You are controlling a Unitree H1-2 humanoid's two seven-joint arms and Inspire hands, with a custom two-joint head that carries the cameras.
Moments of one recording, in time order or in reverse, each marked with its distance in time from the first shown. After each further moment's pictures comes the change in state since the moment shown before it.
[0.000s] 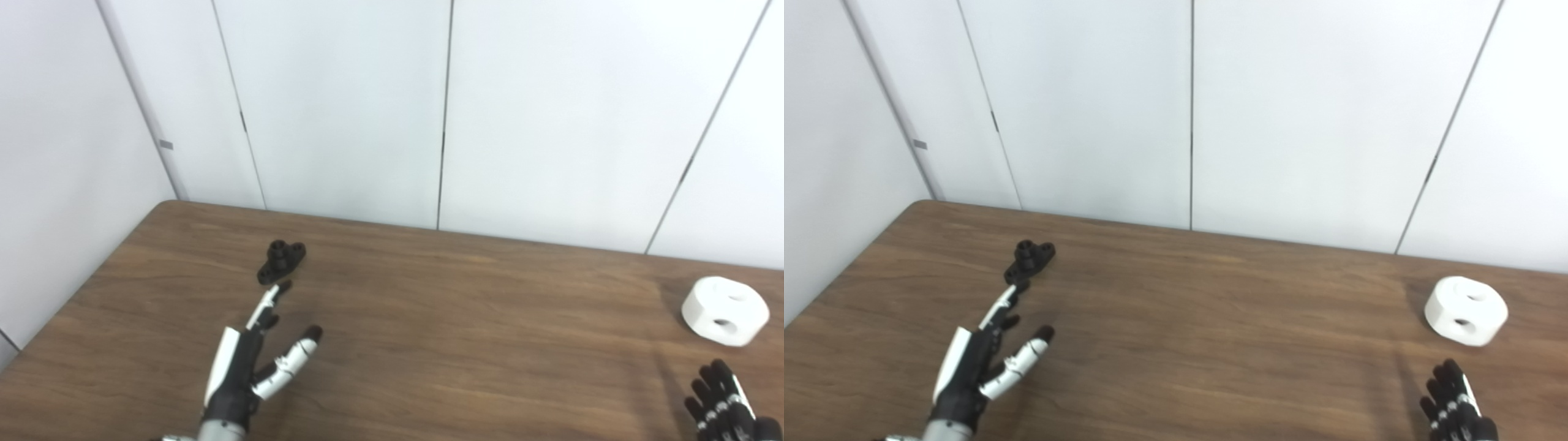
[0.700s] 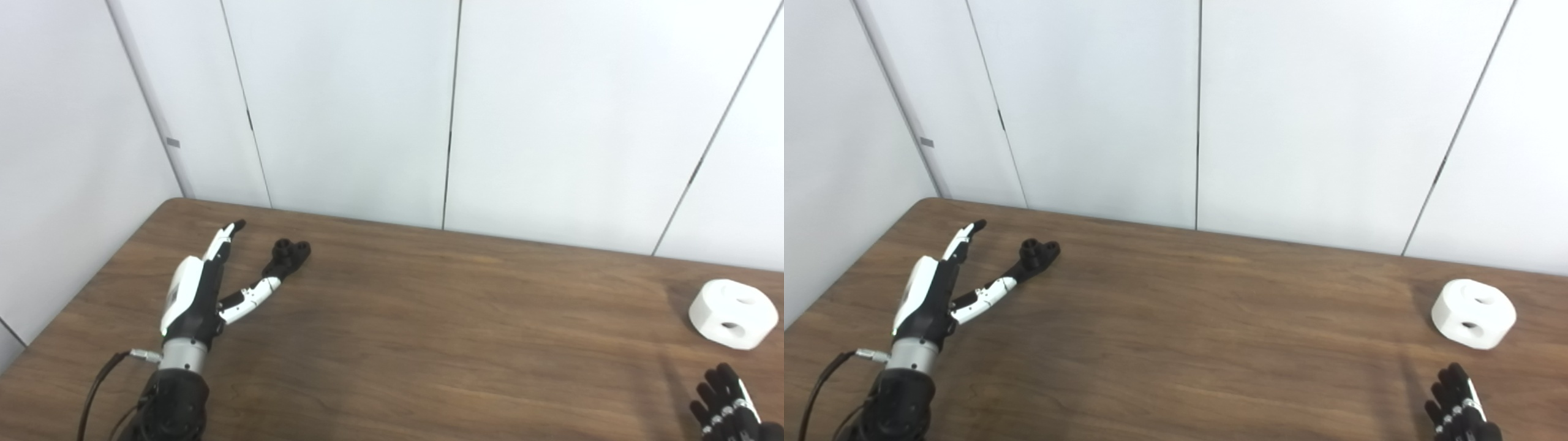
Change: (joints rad) left arm -0.207 0.202 0.047 0.176 0.211 0.099 0.029; right arm 0.007 0.003 0.008 -0.012 -0.016 0.000 -0.001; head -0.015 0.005
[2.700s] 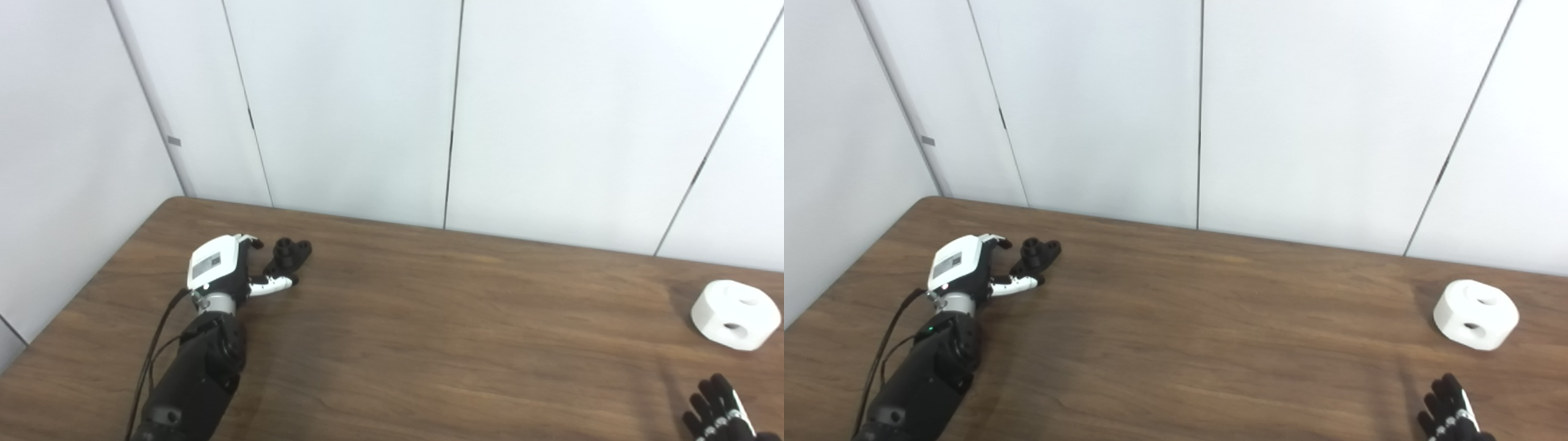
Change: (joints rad) left arm -0.303 0.103 -0.267 0.492 0.272 0.227 0.056; right arm 0.035 0.023 0.005 -0.035 0.006 0.029 0.008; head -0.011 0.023
